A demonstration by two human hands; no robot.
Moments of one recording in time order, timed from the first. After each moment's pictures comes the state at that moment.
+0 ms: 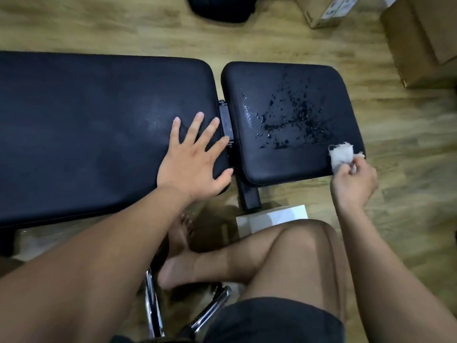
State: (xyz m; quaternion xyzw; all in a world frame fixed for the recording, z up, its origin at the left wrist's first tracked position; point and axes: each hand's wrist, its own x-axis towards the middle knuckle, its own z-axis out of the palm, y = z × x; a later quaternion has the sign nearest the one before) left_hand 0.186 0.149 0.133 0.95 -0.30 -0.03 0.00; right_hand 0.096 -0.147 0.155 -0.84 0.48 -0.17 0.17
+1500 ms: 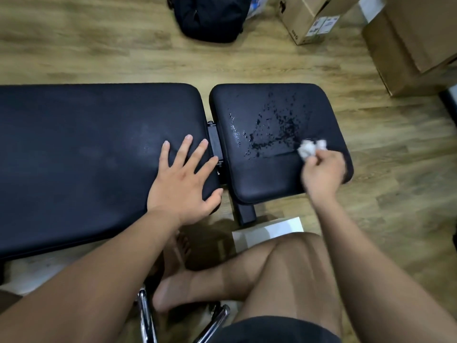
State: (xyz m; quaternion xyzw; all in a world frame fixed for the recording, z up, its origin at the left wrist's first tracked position) left_hand 0.187 0.151 0.133 0.96 -0.29 -0.02 0.01; right_hand 0.150 -0.144 0.142 -0.90 0.38 -0.15 0.15
